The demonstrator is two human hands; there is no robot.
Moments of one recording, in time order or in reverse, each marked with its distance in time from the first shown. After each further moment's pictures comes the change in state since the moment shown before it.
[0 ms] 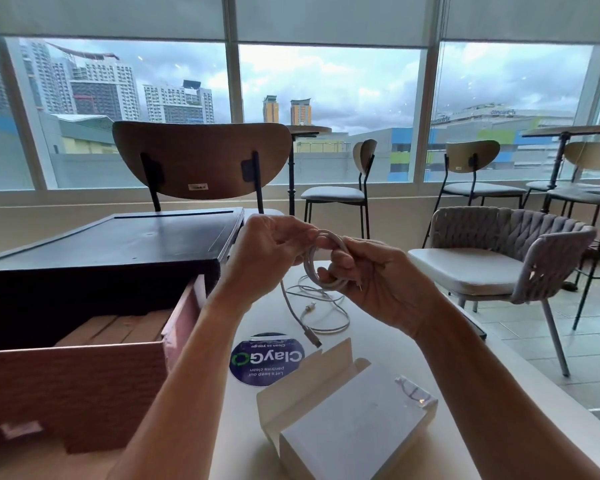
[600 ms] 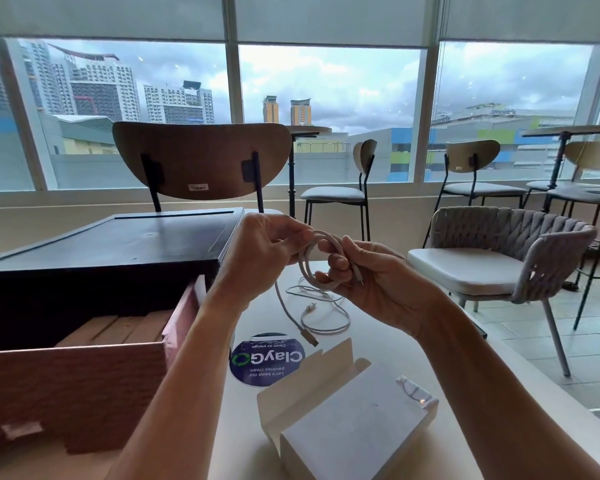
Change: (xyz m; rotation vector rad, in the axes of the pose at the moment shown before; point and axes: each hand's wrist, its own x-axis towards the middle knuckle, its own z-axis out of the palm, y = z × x) left_hand 0.001 0.000 -0.001 -0.101 0.028 -0.029; right_hand 0.000 0.001 -0.006 -0.042 -0.011 0.028
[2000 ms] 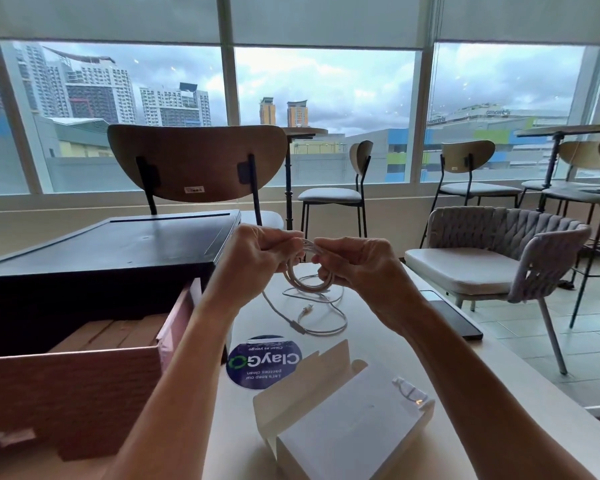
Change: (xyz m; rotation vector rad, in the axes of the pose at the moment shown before) left_hand -0.001 -0.010 -0.006 0.068 0.006 -0.082; right_hand 0.004 0.008 0.002 -0.712 0.417 -0.280
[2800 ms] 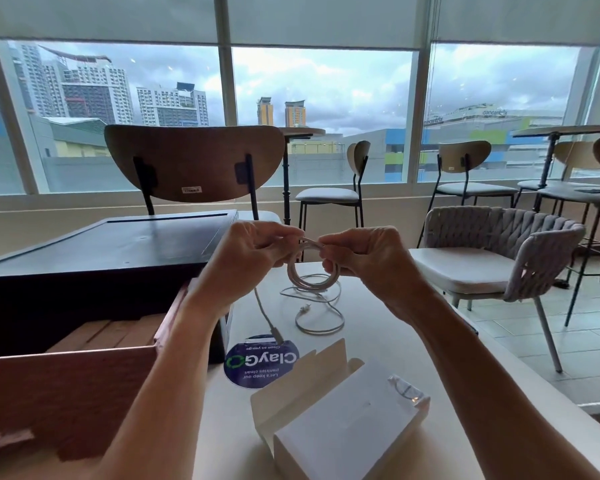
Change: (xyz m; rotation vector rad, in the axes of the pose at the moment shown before) left_hand -0.003 0.009 -0.008 0.022 -0.078 0.047; right_hand 0.002 -0.015 -0.009 -0.107 0.018 -0.061
